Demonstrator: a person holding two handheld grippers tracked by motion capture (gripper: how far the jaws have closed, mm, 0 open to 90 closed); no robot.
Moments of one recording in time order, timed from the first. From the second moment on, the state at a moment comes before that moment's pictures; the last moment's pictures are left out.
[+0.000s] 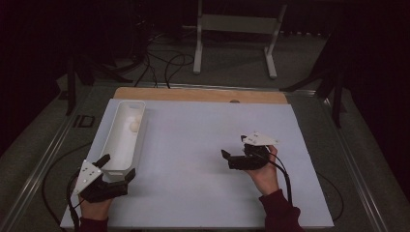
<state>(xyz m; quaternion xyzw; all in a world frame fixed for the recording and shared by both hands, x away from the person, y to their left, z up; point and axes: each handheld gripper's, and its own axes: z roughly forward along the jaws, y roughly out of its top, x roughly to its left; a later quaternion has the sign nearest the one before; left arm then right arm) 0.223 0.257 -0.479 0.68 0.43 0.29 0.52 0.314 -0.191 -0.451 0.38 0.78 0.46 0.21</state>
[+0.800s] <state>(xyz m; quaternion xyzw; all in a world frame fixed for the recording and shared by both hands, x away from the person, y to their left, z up) 0.236 0.260 -0.477 0.67 0.44 0.28 0.52 0.264 -0.259 -0.468 0.39 0.73 0.50 0.24</state>
